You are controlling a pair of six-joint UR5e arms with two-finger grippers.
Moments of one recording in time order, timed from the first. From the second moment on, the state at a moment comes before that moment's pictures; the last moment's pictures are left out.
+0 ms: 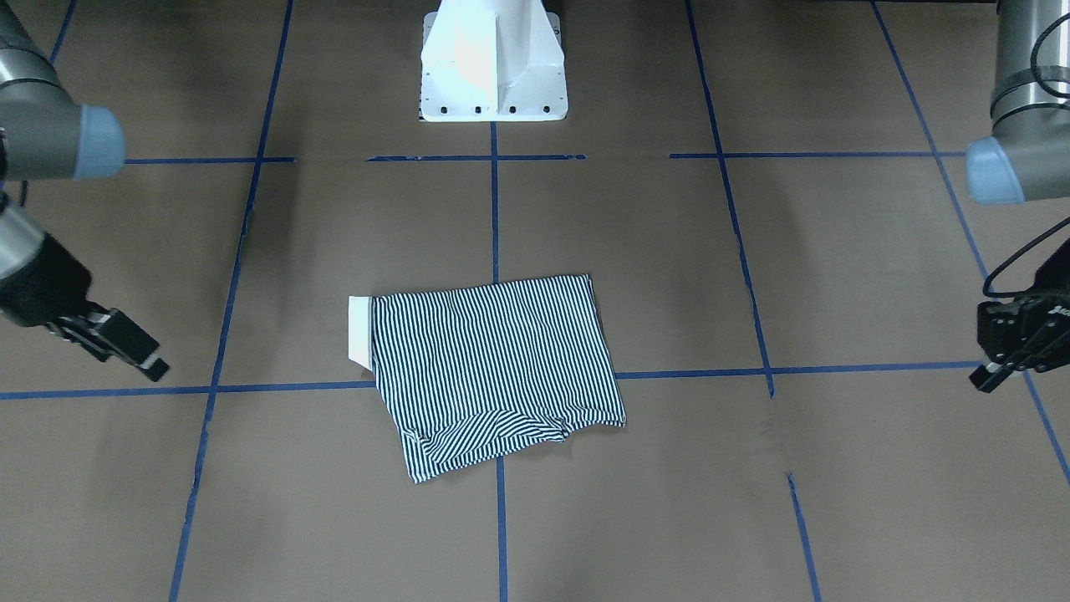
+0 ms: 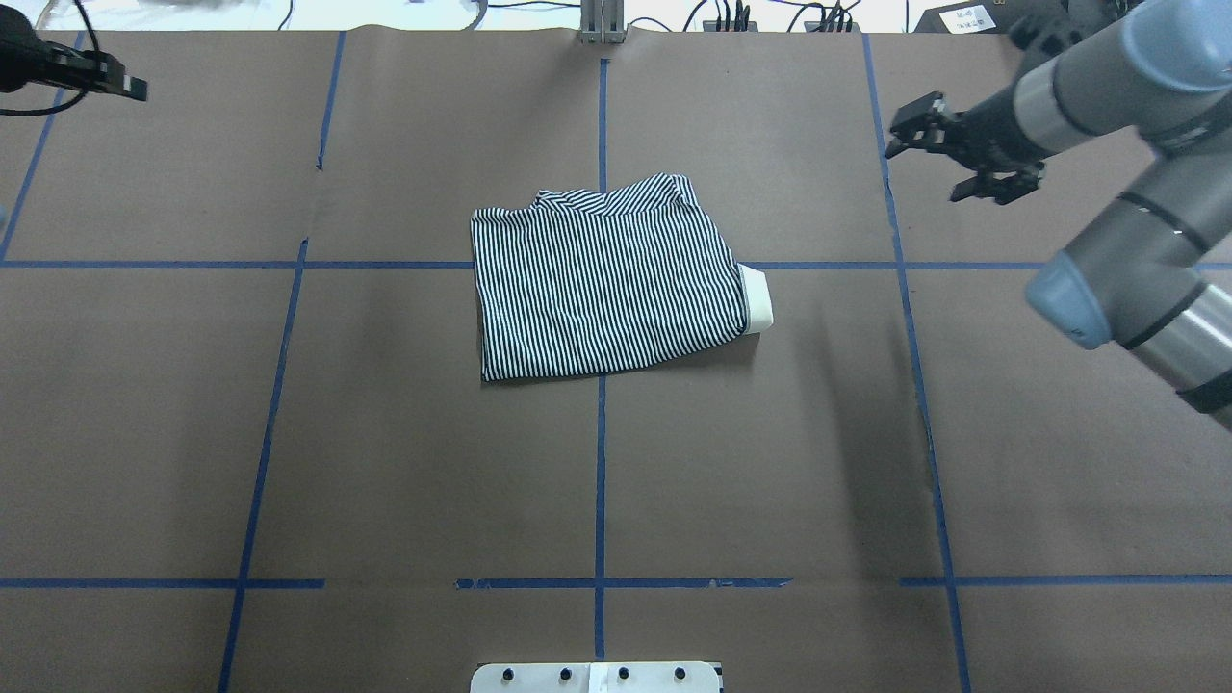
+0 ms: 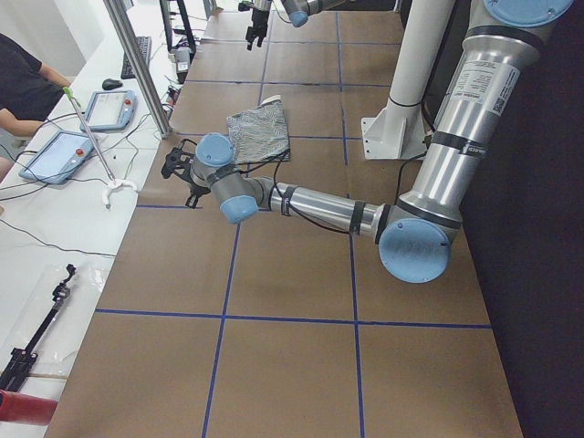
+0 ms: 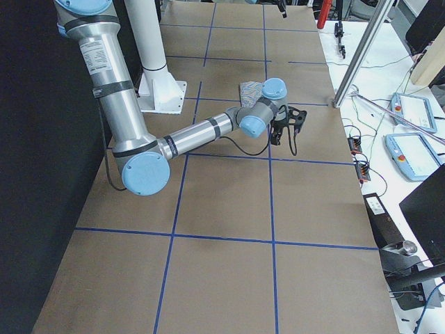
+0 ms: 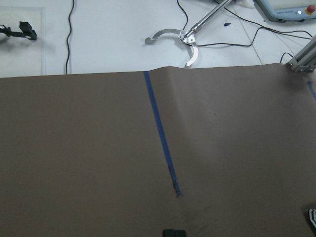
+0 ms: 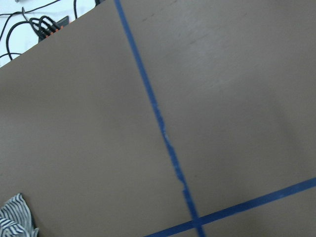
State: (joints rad) left arm -1.31 -1.86 -1.45 -2.37 -2.27 -0.61; right arm 1.14 -1.32 1.66 -1.08 2.22 1.24
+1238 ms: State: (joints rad) left arm -1.62 -1.74 -1.64 -1.60 -2.34 -0.06; right arm 1.60 -1.53 1.65 -1.73 2.37 -0.15
